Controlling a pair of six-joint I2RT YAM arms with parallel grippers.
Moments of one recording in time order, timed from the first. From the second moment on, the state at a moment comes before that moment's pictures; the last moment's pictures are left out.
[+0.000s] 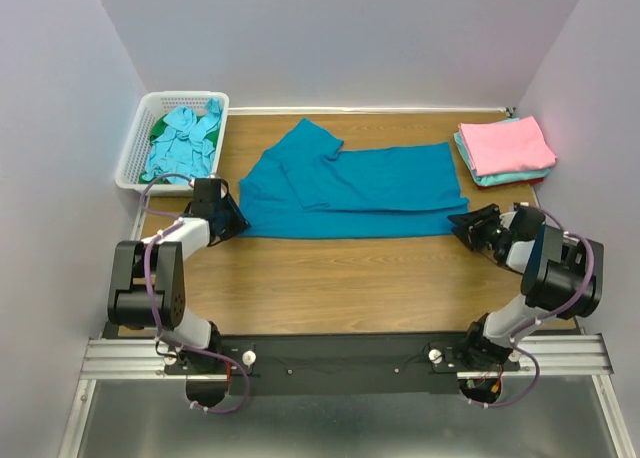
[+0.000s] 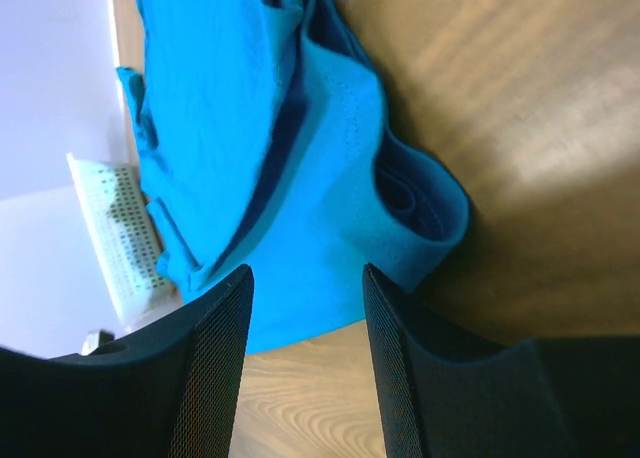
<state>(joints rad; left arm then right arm) -0.03 1.54 0.72 -0.07 0.14 -0.57 -0.42 1.64 0.44 0.51 -0.68 0.85</state>
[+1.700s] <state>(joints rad) -0.01 1.01 0.58 -0.10 0.09 -0.41 0.03 1.57 0.65 0.16 -0.12 1.04</state>
